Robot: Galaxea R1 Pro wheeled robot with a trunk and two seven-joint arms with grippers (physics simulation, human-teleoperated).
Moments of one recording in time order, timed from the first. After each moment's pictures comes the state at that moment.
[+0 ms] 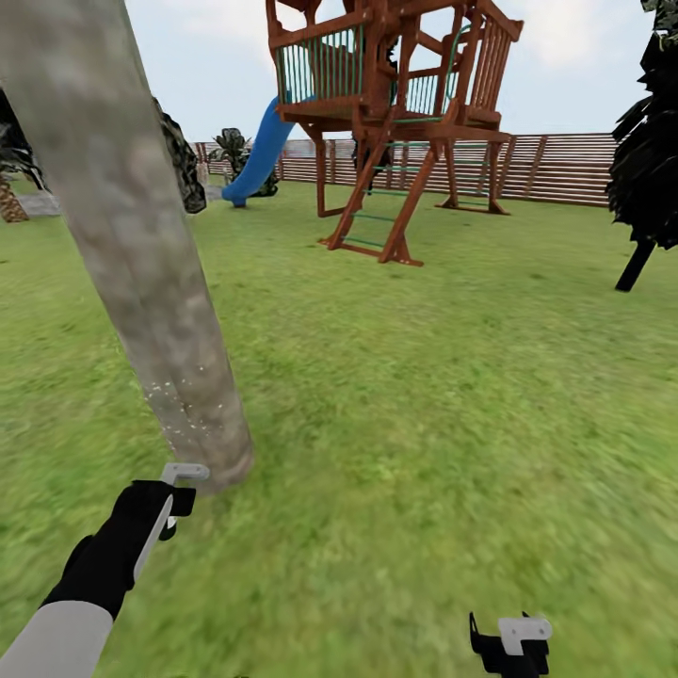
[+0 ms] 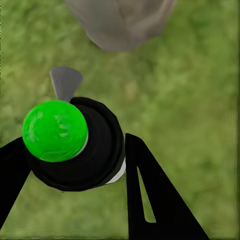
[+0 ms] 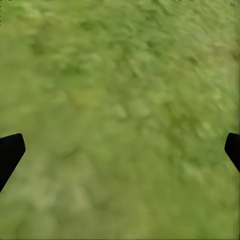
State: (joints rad) left arm -0.57 0.14 0.03 -1.04 -0.07 0.85 0.06; right arm -0.36 0.00 -0.71 -0.24 0.81 -0.61 -0.16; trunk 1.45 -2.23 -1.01
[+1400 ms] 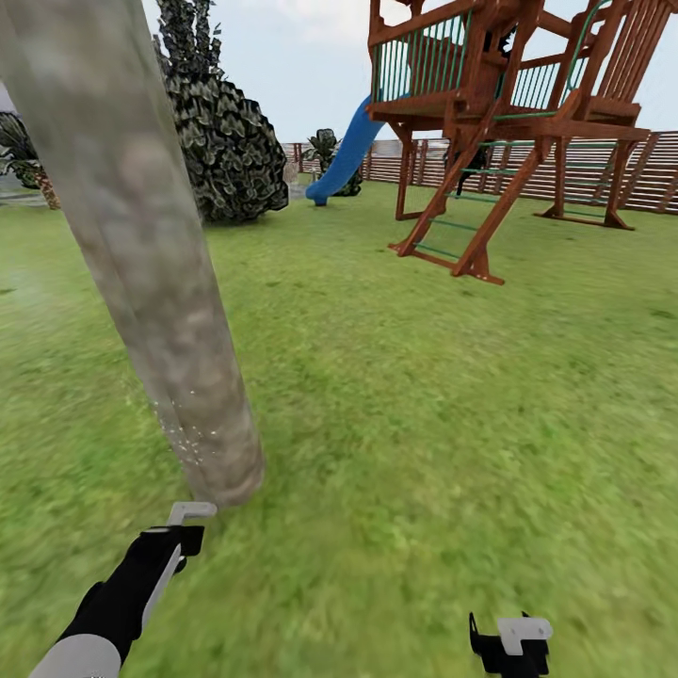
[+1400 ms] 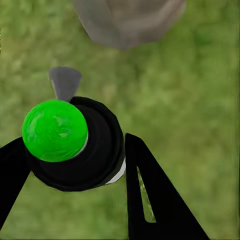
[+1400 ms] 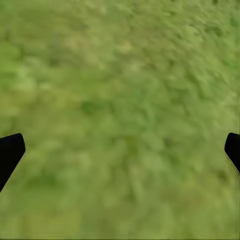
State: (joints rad) left arm -0.50 0.10 0.07 -0.81 -0.08 0.54 0.08; right arm -0.36 0.00 -0.71 -0.24 0.81 -0.61 -0.16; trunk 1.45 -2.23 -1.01
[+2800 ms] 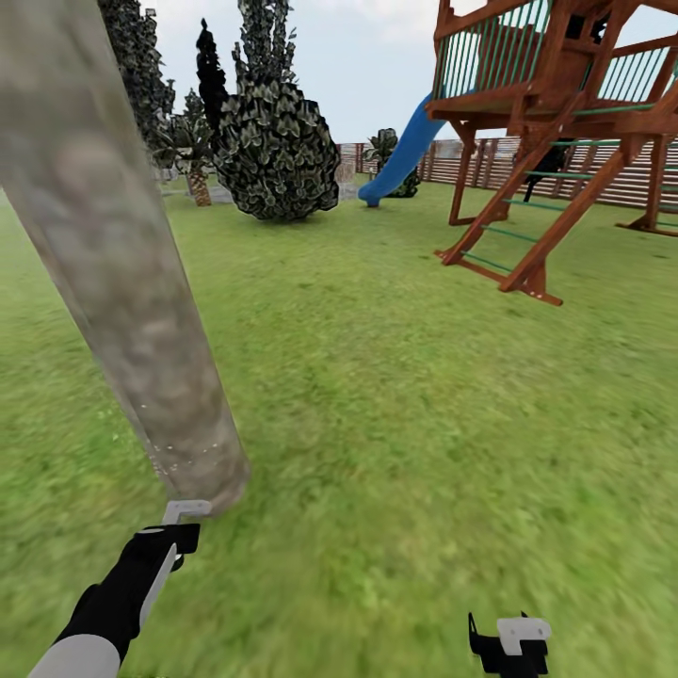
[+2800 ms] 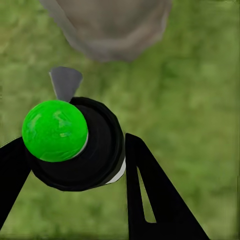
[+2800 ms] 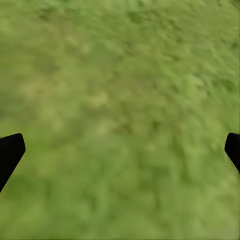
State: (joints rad) left arm -0.50 0.09 0.12 -0.82 -0.09 0.52 0.08; right arm -0.36 0.00 -0.71 -0.23 0.82 -0.61 -0.16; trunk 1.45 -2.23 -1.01
